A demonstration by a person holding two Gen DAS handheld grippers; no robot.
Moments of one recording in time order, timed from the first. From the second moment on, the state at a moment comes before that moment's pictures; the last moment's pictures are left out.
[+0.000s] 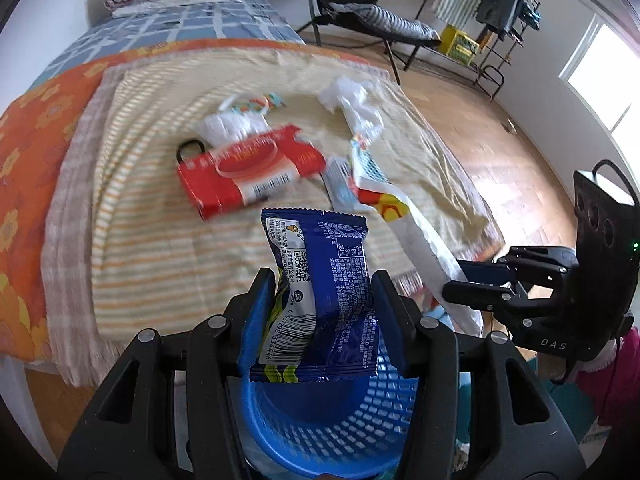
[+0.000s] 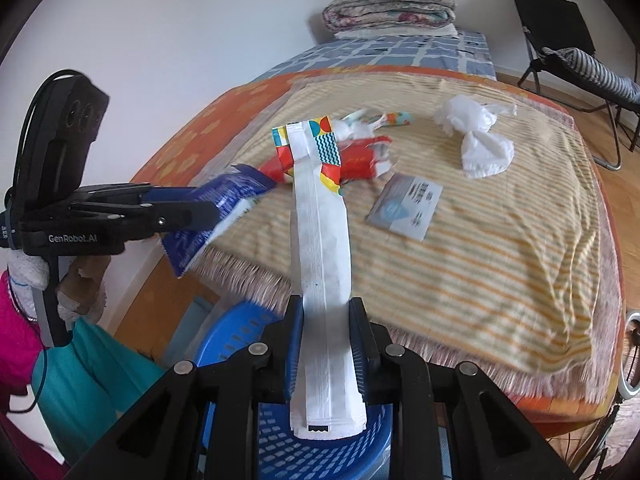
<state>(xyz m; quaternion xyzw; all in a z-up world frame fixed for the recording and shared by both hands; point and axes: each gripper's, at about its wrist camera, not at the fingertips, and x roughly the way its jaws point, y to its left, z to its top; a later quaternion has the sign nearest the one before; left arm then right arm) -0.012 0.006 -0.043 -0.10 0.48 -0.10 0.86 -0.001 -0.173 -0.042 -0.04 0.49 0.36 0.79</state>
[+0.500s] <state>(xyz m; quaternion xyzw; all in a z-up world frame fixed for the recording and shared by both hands) -0.047 -0.027 -0.077 -0.09 0.52 -0.13 0.84 -0.042 -0.178 -0.057 -0.06 0.49 0.38 0.78</state>
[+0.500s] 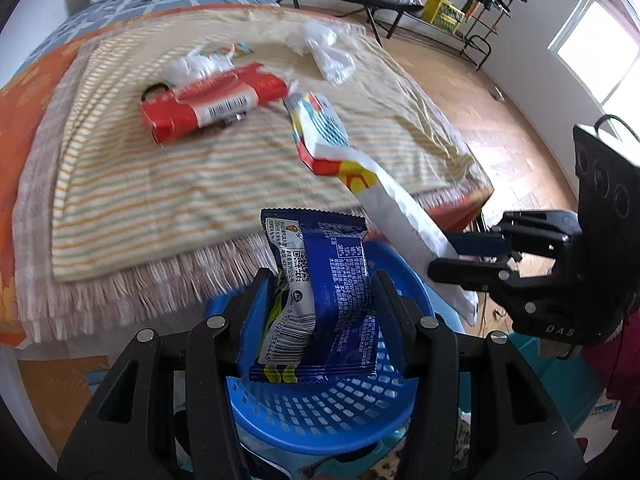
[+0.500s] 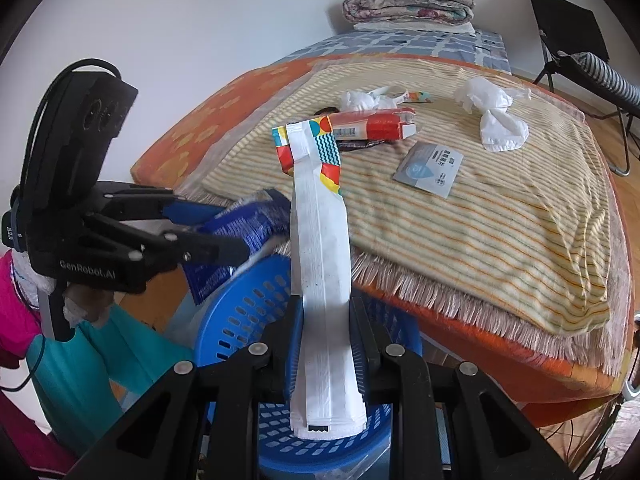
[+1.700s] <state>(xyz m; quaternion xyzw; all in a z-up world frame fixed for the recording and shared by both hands) -0.032 -0.022 -0.074 -0.08 0.51 -0.13 0.85 -0.042 -0.182 -0.076 -0.04 0.51 0.36 0.78</state>
